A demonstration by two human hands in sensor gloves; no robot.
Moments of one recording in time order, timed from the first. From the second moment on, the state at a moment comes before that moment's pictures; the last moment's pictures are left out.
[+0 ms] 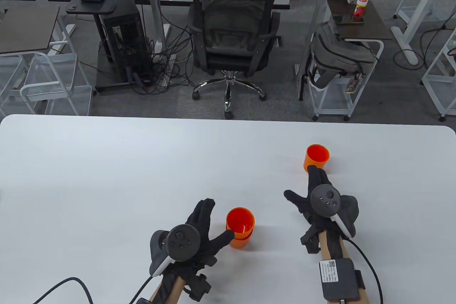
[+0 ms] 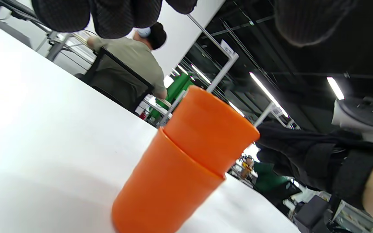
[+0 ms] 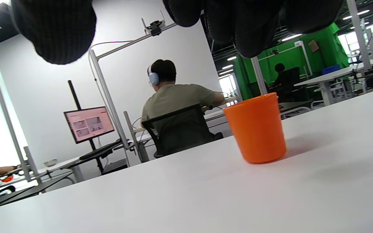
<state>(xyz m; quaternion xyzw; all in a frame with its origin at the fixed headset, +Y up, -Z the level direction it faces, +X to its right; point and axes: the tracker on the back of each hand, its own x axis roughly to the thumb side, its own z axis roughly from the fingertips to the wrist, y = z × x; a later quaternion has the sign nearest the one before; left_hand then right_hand) -0.120 -0.701 -0.273 0.05 -0.13 0.33 0.93 0.233 -0.682 -0.394 -0.01 -0.10 0.97 0.21</state>
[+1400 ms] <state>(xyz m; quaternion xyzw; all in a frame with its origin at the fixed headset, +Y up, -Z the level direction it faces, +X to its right) -0.148 -0.703 -0.257 0.07 -0.09 0.36 0.93 0.278 -0.730 -0.516 -0.16 -0.06 0.95 0.27</state>
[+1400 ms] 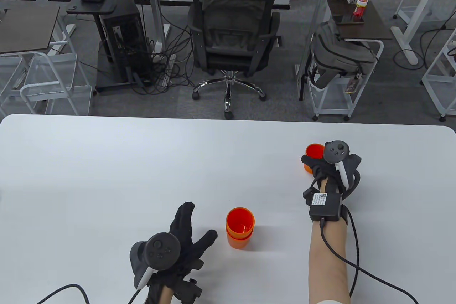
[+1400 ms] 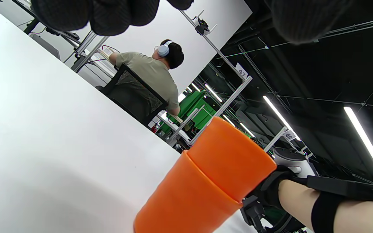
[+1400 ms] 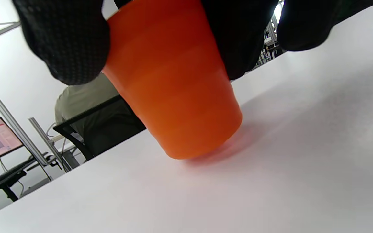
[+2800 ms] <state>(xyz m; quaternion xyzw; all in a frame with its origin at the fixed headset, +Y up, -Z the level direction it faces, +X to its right) -0.147 -0.709 -0.259 0.06 -0.09 0.31 0.94 0.115 -0.665 -0.334 0.32 0.01 0.91 0.27</state>
